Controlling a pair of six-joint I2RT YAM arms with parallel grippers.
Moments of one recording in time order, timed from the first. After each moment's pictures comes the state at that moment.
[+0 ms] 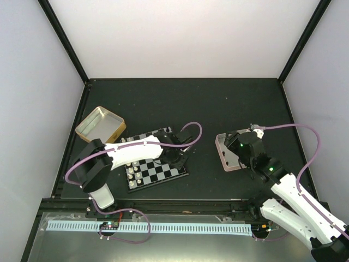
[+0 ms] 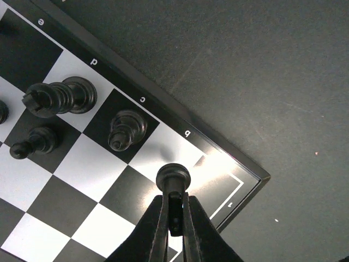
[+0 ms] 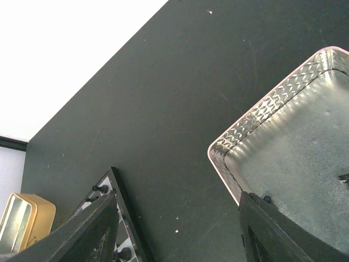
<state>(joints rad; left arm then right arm) -0.98 1.68 1.15 -0.78 -0.03 -0.43 0.60 0.72 0.66 -0.53 0.34 1.02</state>
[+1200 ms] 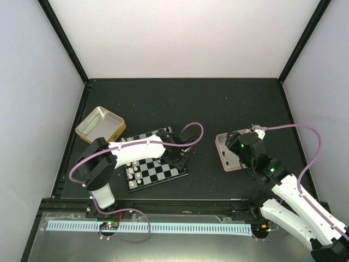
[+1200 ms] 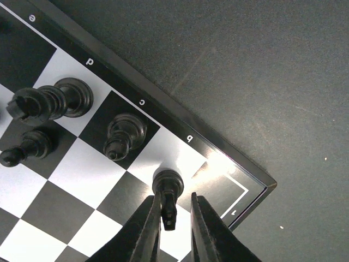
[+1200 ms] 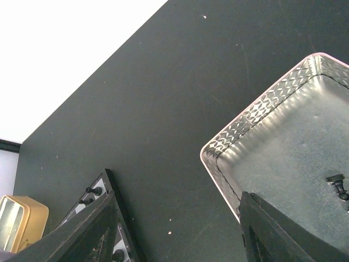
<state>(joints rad) -0.98 1.72 1.18 -0.79 -0.04 -0.43 0.60 0.70 0.66 -0.55 0.35 1.00</state>
